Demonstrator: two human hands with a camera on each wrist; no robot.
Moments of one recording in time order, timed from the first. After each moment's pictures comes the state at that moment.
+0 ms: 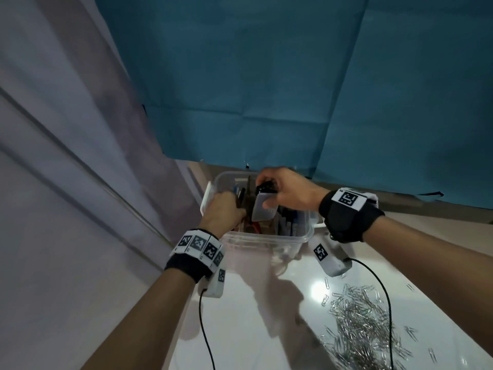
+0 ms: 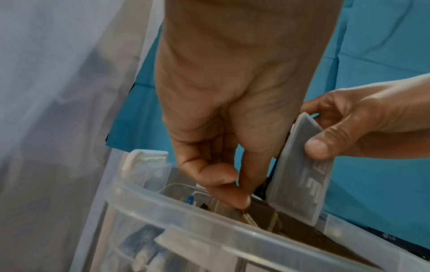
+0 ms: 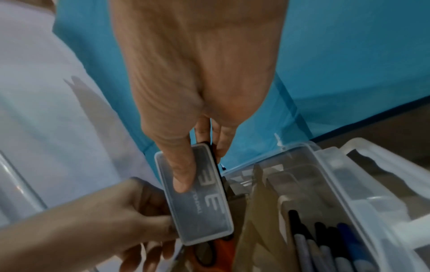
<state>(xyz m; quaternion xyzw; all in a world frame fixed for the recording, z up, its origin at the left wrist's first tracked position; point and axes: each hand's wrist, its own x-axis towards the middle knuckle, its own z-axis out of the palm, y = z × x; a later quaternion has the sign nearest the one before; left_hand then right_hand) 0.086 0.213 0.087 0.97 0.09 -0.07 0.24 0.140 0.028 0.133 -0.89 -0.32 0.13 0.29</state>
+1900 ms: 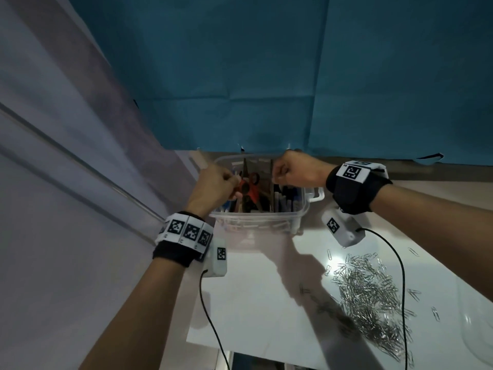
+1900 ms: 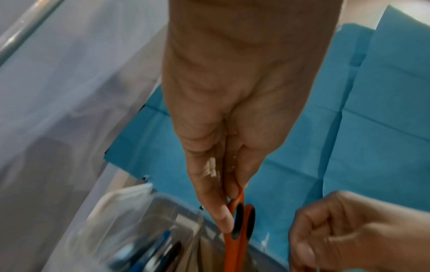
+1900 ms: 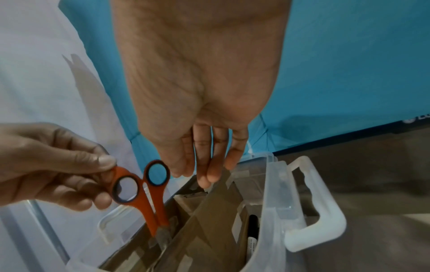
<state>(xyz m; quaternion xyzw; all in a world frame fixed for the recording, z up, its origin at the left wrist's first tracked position) 0.068 0.212 0.127 0.90 0.11 -0.04 0.41 0.144 -0.007 0.121 -0.91 -0.30 0.15 0.26</state>
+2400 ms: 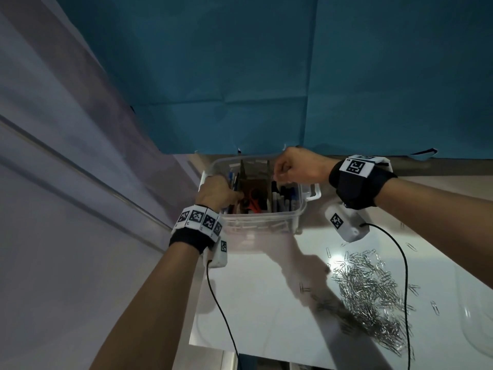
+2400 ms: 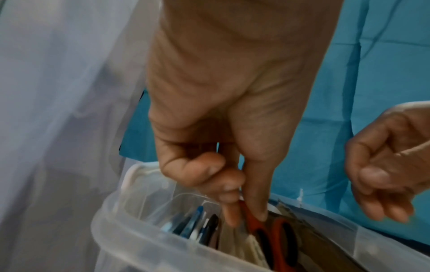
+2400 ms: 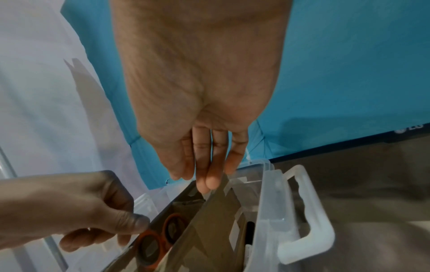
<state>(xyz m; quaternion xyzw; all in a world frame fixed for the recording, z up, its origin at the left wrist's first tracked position) 0.089 0.206 0.106 0.96 0.14 -0.14 0.20 0.144 -0.021 0.131 -0.91 -0.29 0.16 0.25</state>
